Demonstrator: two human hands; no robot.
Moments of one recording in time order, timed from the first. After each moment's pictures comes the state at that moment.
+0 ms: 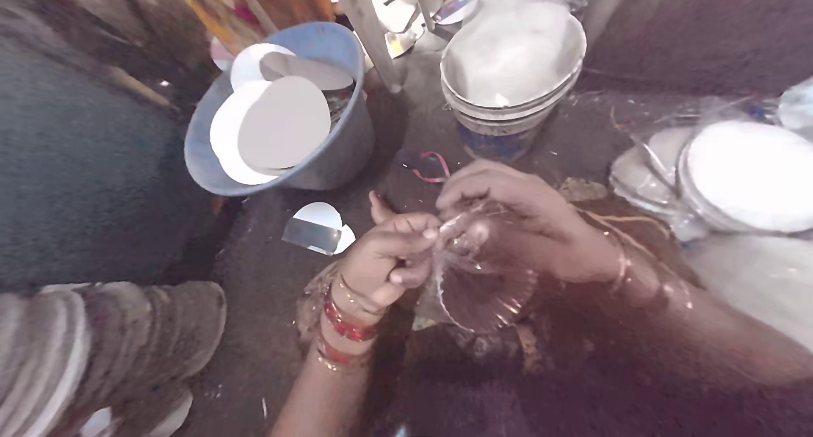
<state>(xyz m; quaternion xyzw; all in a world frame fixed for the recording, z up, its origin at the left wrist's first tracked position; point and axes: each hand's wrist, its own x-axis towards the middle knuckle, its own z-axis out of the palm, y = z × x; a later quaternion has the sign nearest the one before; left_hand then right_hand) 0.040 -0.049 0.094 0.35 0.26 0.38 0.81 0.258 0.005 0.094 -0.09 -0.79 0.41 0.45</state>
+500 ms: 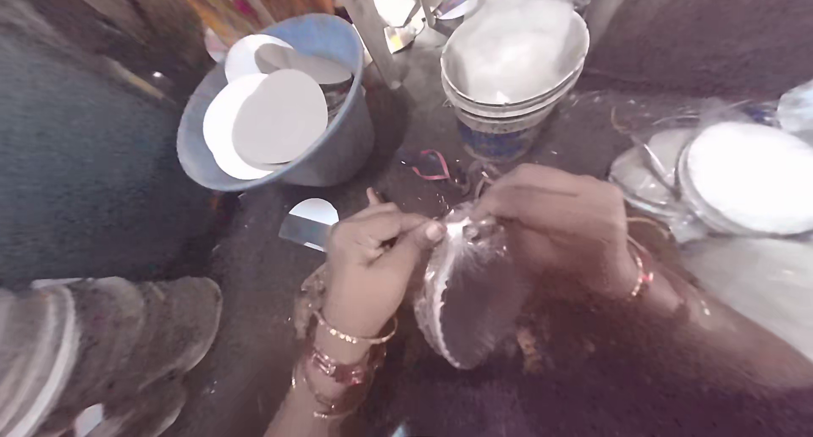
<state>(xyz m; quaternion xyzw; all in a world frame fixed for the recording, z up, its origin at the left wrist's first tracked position) 0.057 -0.070 0.117 0.66 0.53 0.47 0.24 0.264 -0.009 0.101 -0.19 -0.81 0.15 0.54</state>
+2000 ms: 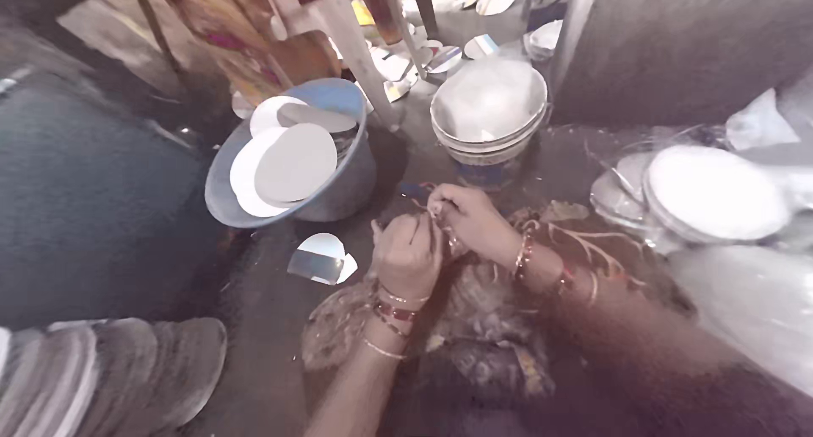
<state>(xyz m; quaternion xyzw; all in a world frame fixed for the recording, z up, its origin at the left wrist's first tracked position) 0.087 -0.033 0.057 0.71 0.53 0.38 -0.27 0.228 0.013 0.097 -0.43 -0.74 0.43 0.31</state>
